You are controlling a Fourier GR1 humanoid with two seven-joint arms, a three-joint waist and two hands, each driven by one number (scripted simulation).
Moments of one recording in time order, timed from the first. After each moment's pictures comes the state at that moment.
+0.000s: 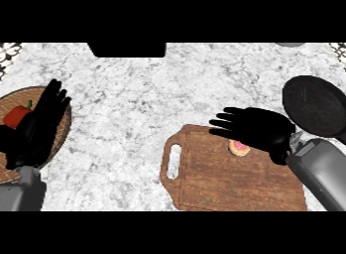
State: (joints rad) left arm -0.14 0.23 0.05 -1.62 0.17 0.10 0.24; right arm -0.51 -0.51 0.50 -1.48 1.15 0.55 -0.50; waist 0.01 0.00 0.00
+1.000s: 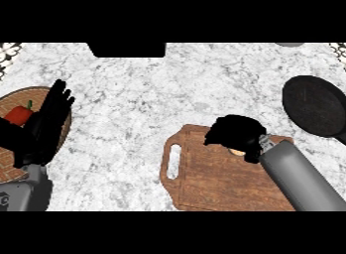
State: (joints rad) left arm -0.16 0.18 0.07 -1.59 0.11 0.08 0.23; right arm -0.50 -0.30 0.45 -1.22 1.36 0.45 -0.60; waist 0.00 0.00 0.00
